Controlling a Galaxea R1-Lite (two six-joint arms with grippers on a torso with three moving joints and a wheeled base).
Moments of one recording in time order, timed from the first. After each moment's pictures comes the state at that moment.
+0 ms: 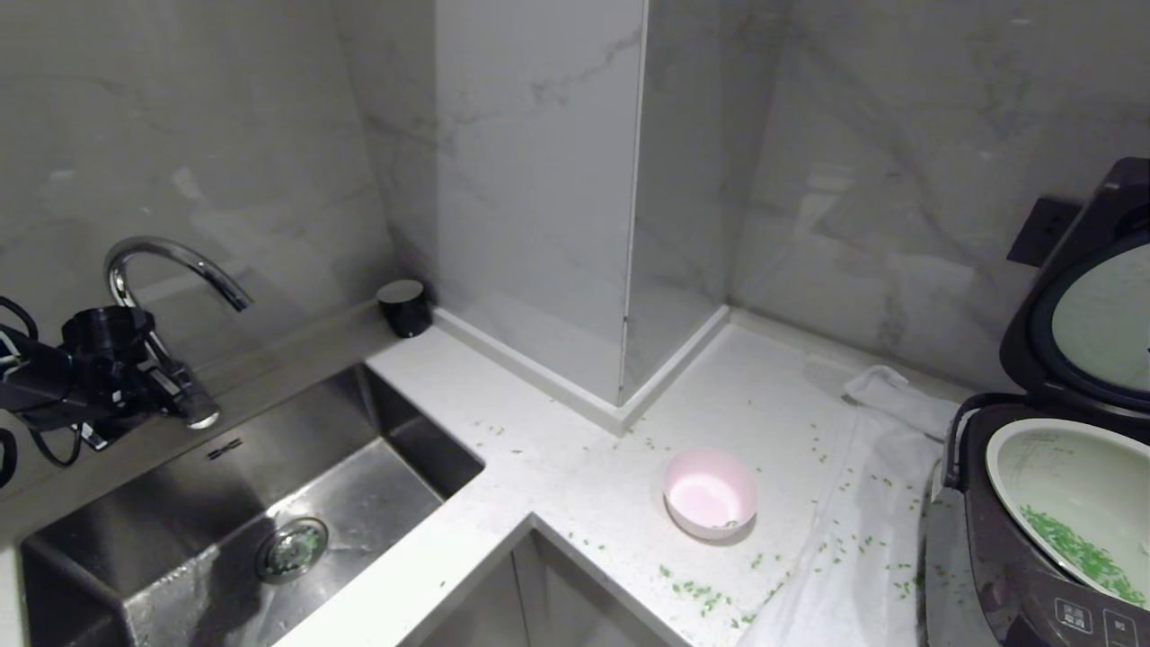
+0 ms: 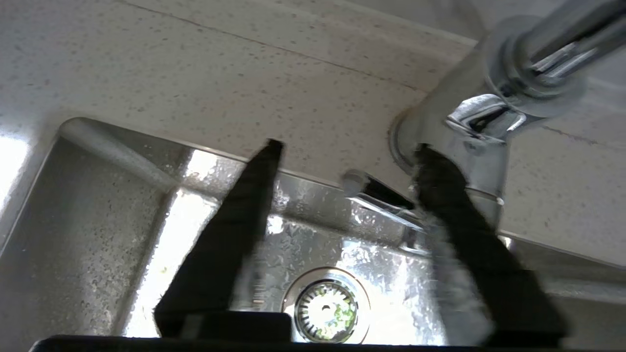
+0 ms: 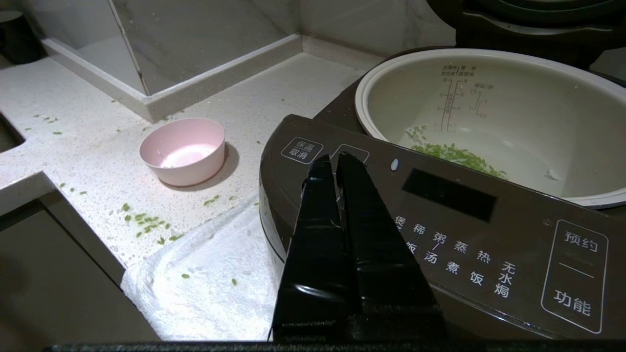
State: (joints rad) left arm 0.44 2.41 -1.61 -0.19 0.41 -0.49; right arm 0.00 0.00 0.00 0.00 0.00 0.00
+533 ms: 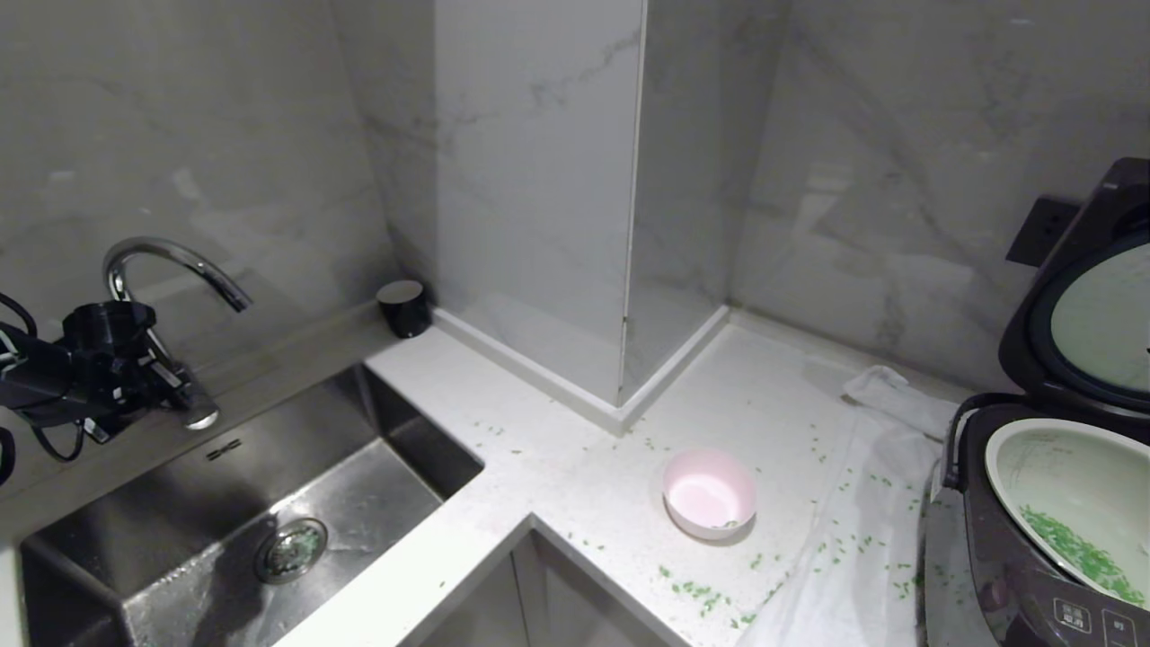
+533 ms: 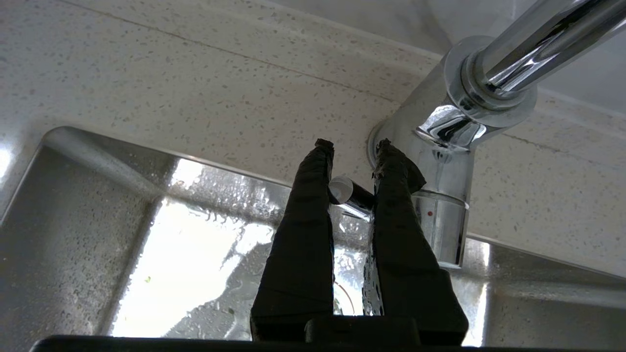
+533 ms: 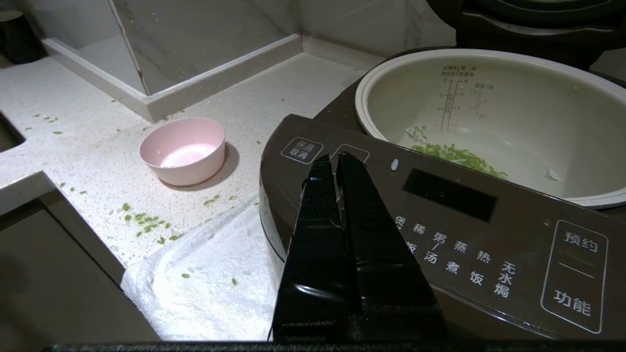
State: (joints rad) left arm 0.44 2.41 -1.60 -0.19 0.42 -0.50; right arm 0.00 0.00 0.00 0.00 0.00 0.00
